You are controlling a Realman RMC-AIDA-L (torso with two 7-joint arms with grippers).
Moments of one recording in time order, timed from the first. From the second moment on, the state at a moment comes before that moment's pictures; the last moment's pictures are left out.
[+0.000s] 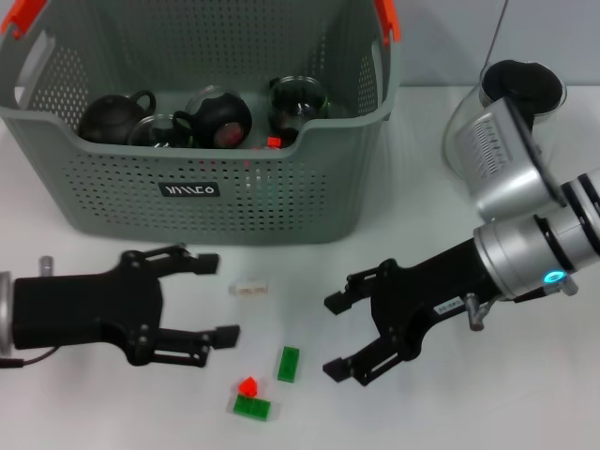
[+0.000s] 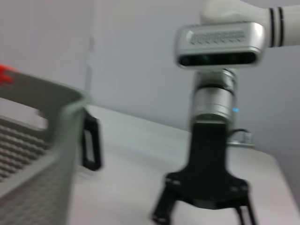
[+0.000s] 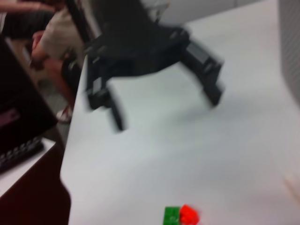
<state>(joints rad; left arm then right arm) -0.33 -2.14 0.69 0.94 2.02 1.82 -1.34 0.80 2.09 -1.14 -0.62 -2.13 -1.51 1.57</state>
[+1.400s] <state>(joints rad) -0.32 -2.14 0.59 0.81 2.15 1.73 -1.15 0.82 2.11 -1.65 -0.63 -1.87 -1.17 1.59</state>
